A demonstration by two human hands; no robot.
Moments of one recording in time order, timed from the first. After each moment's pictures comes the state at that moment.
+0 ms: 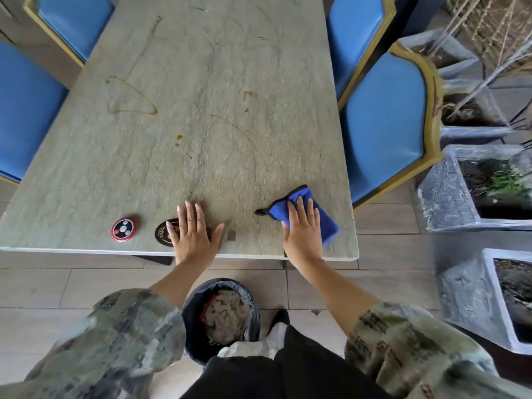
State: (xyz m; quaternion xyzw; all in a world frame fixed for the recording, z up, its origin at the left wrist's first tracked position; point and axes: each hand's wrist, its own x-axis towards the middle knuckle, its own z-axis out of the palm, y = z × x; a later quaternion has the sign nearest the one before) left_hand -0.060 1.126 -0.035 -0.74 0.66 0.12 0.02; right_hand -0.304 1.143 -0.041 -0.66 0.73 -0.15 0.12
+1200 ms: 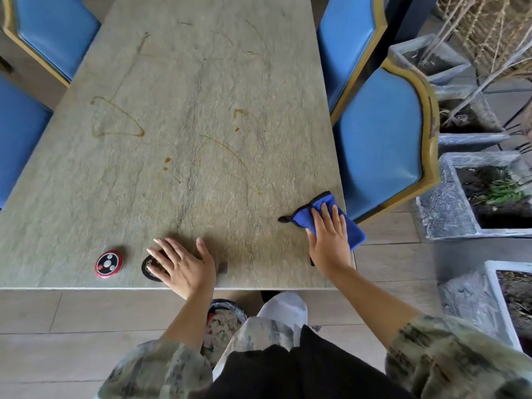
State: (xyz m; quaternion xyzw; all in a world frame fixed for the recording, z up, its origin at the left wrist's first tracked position) left_hand -0.098 1.109 -0.038 -0.88 0.45 0.11 -0.07; right_hand -0.381 1.108 -0.040 -0.66 0.73 -0.12 0.11
